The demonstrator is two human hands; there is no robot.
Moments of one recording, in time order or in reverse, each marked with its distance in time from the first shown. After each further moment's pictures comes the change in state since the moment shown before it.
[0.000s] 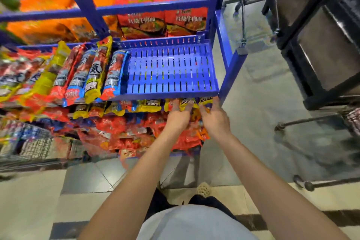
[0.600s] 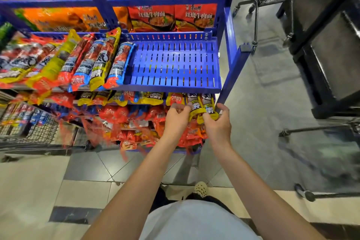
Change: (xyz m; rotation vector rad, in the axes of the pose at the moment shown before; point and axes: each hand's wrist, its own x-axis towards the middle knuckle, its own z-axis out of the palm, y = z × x) left_hand -0.034 -0.001 0.001 -0.204 0.140 -0.054; right_hand -0.039 0.003 -0.011 0.566 0.026 0.199
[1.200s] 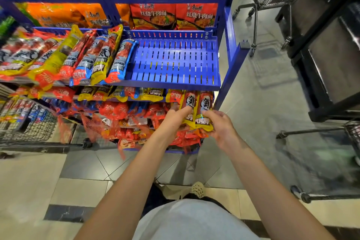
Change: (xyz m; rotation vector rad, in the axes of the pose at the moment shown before) left_hand -0.011 0.000 -0.013 -0.132 -0.226 -0.124; right_hand 0.008 -0.003 -0.019 0.330 -0.336 0.348
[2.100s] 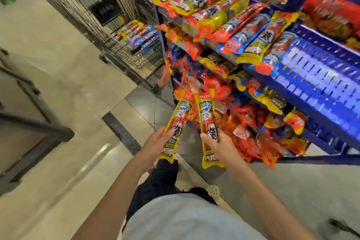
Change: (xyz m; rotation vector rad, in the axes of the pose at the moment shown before) left_hand -0.147 -0.145 -0.235 -0.334 0.427 -0.021; right_hand -0.047 0.109 0.169 -0.931 -0.693 -0.154
